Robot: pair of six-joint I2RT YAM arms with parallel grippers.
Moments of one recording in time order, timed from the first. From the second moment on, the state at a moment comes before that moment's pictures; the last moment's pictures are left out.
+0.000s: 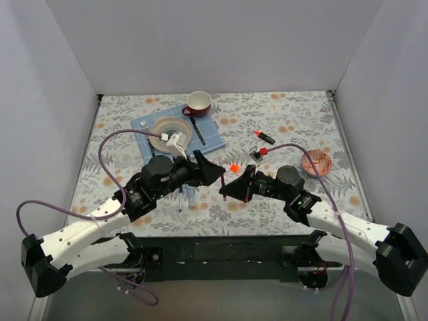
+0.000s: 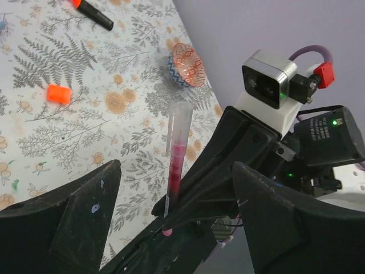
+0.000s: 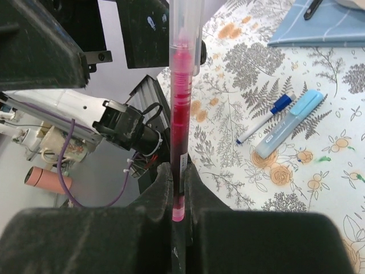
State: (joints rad) left arm -0.88 0.93 0.78 -0.07 -0.04 -0.83; right arm 0.80 1.00 0.43 0.52 -0.51 0.71
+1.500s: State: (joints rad) left arm -0.88 1.02 0.88 0.10 0.17 -0.64; right arm 0.80 0.80 0.41 0.42 -0.59 0.70
